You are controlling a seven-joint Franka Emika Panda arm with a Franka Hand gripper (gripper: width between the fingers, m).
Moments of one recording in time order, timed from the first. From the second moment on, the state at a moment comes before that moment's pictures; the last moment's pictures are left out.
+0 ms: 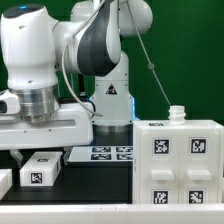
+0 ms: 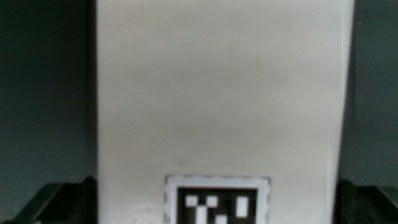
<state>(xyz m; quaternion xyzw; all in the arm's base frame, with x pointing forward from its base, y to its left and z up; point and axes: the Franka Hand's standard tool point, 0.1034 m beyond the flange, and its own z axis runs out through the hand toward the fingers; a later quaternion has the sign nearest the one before) 0.454 -0.142 0.010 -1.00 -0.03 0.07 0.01</state>
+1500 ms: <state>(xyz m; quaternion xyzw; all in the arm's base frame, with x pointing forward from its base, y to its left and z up) 0.516 -0.071 0.132 -0.99 -0.04 0.09 0.03</state>
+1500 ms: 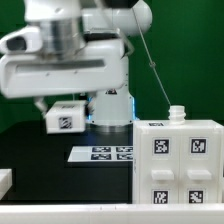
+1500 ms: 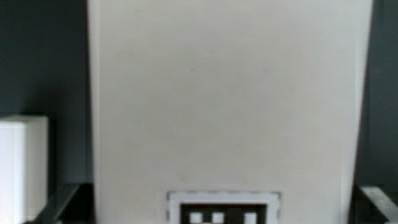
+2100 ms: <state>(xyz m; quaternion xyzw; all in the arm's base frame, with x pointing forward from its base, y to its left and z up) 0.557 -0.040 0.162 -1.00 -0.06 0.07 0.02</state>
